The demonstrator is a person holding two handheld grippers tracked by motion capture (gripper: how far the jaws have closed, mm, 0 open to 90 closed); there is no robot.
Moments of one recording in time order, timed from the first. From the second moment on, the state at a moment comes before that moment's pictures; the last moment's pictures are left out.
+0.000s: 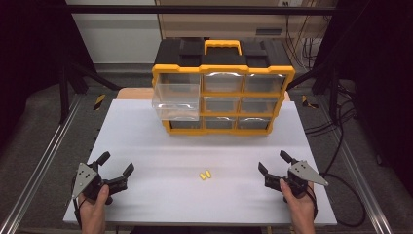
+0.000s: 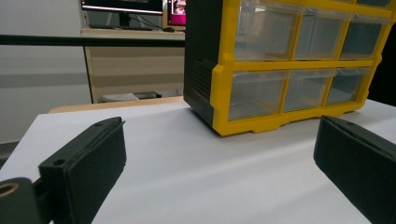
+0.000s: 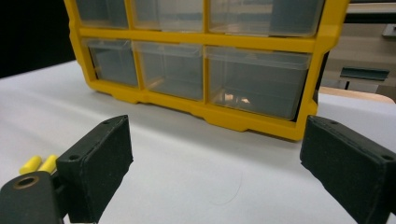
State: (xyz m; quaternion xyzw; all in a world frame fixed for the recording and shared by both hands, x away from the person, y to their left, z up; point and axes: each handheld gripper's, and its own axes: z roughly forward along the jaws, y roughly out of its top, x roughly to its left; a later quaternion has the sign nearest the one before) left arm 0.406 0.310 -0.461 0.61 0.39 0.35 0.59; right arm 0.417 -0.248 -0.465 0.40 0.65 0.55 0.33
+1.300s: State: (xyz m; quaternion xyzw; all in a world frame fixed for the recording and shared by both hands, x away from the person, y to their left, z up) left arm 0.407 0.299 -0.465 0.63 0.36 0.34 0.60; right arm 0.428 -0.167 -0.450 0.39 0.75 0.48 0.24
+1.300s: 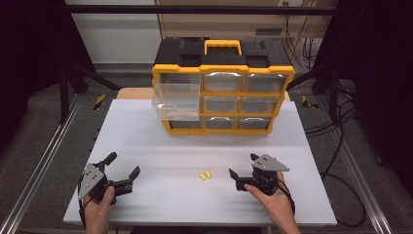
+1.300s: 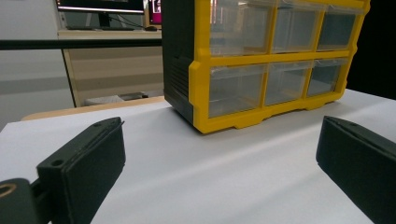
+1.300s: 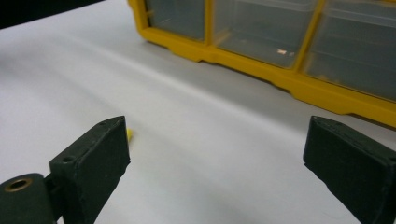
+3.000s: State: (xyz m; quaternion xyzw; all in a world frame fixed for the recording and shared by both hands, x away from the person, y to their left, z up) left arm 0.407 0.292 -0.464 0.65 0.34 0.34 0.59; right arm 0.458 -0.080 -0.457 0.38 0.84 0.37 0.11
